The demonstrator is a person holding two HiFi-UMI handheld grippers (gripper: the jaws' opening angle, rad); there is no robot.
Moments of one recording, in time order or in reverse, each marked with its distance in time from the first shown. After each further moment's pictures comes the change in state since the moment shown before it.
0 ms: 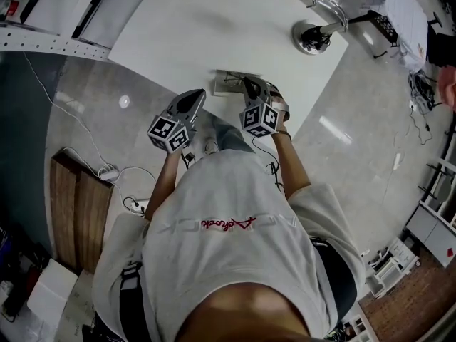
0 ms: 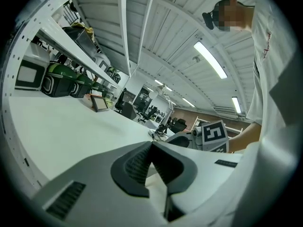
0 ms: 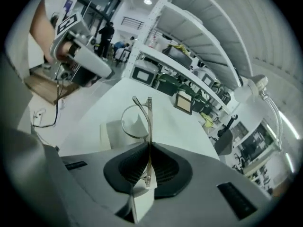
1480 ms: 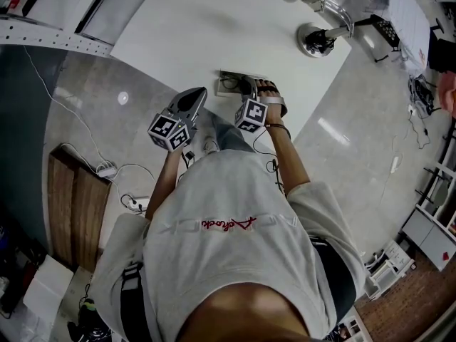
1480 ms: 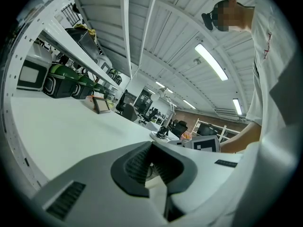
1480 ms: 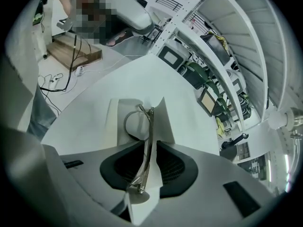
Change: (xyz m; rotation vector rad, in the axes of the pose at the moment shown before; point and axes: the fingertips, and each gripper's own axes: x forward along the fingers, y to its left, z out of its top) left arm -0.003 0.008 0.006 -0.010 -0.024 0.008; right arm 0.043 0.038 -0.030 -0.336 0.213 0.123
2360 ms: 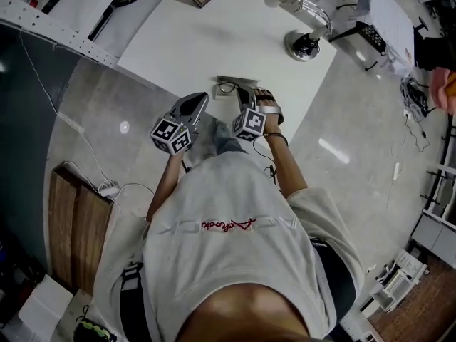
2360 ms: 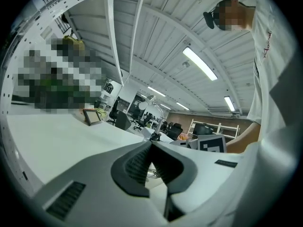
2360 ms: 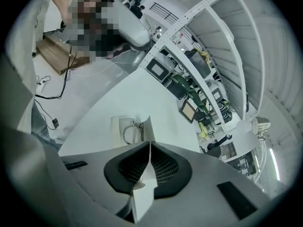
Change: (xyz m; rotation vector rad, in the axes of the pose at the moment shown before) left arm -0.016 -0.038 0.021 0.096 -0.065 -0.055; right arm -0.056 -0.012 0.022 0.051 -0.086 -0.176
